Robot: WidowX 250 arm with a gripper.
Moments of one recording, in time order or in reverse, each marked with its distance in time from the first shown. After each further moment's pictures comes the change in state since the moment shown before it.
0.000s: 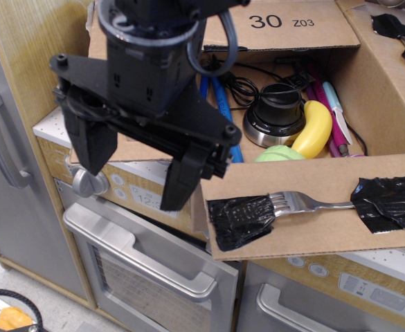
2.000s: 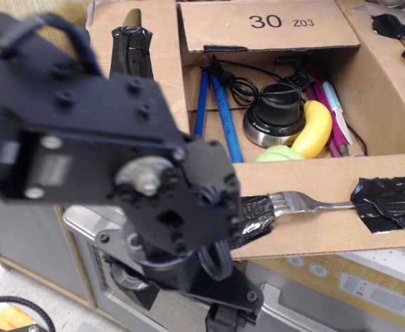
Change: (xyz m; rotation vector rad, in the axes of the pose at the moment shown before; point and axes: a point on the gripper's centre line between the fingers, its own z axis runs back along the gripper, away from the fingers) arm -0.031 -0.054 -0.074 -0.205 -0.119 -0.008
